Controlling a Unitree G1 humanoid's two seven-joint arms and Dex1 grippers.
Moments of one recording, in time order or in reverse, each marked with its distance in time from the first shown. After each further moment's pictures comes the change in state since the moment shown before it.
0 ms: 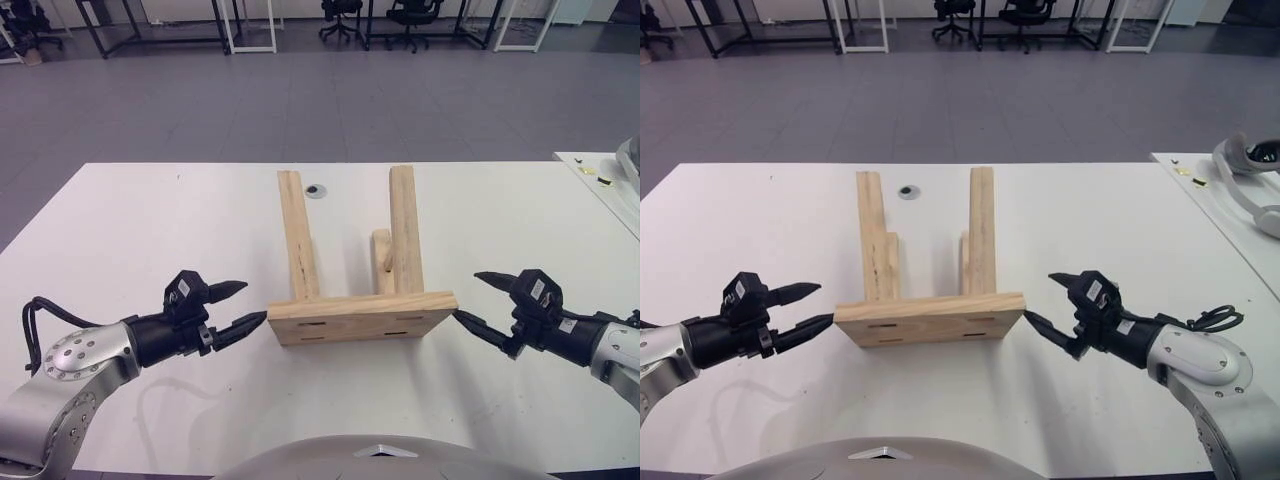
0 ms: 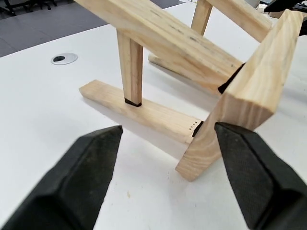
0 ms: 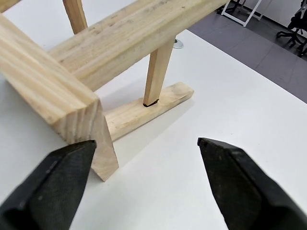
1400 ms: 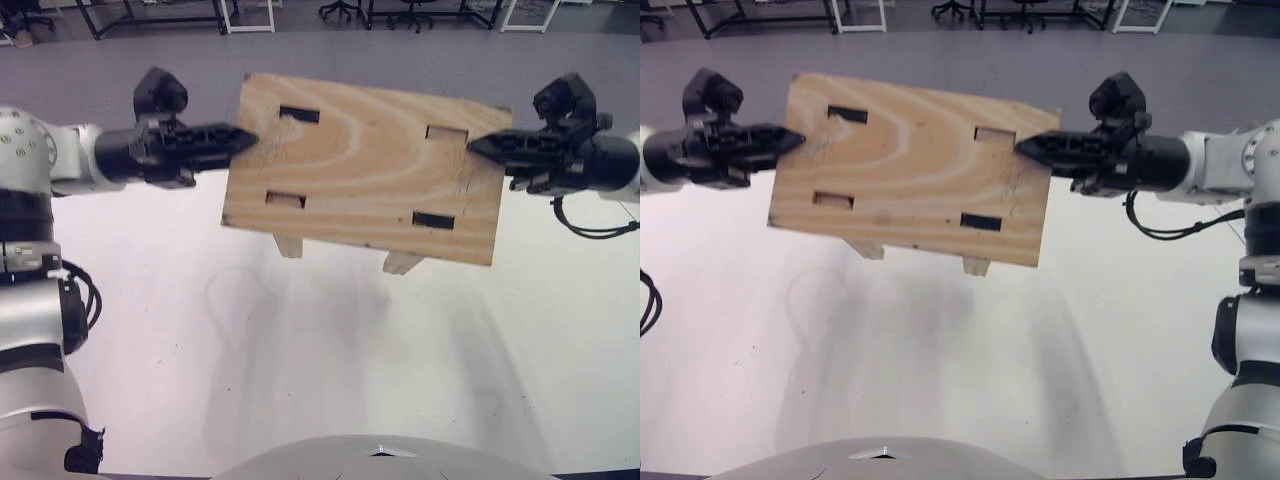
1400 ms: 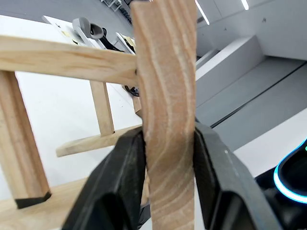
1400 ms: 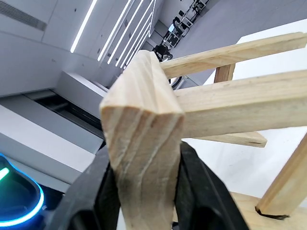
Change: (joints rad) left arm -1.505 0.139 -0.315 1.179 -0.575 1.031 -0.369; right arm -1.482 -0.202 0.528 1.319 1.137 0.934 0.166
